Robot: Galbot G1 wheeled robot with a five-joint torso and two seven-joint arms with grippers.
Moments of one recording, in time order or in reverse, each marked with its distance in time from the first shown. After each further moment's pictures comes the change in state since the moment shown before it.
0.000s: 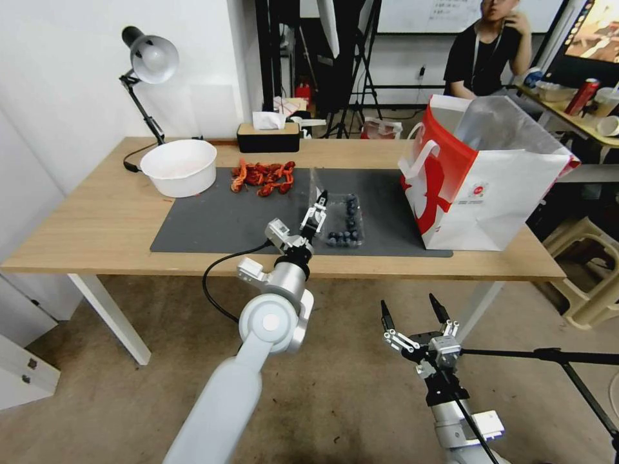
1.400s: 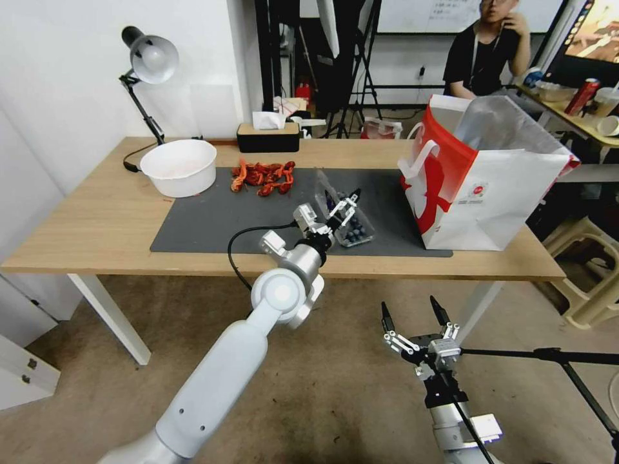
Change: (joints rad) left arm -0.218 0.051 0.136 0.161 -0.073 0.117 0.009; right arm 0.000 0.018 0.000 -0.013 -0.016 0.022 0.009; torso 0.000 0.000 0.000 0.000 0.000
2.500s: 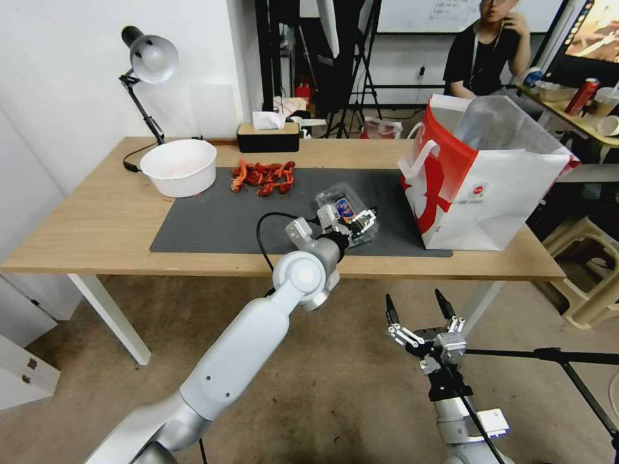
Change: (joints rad) left arm -0.126 -0.037 0.089 0.127 0.111 0.193 -0.222; right arm 0.020 -0.024 -0.002 0.048 0.091 -0.050 0.002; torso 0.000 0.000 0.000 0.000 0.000
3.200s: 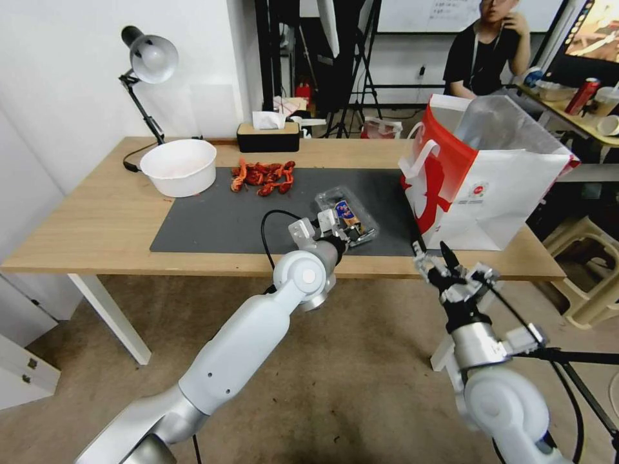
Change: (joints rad) left arm -0.017 0.017 0.018 0.021 0.039 0.031 -0.036; right arm 0.283 -0.177 0.015 0.086 0.872 -0.349 0.123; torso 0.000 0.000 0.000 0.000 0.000
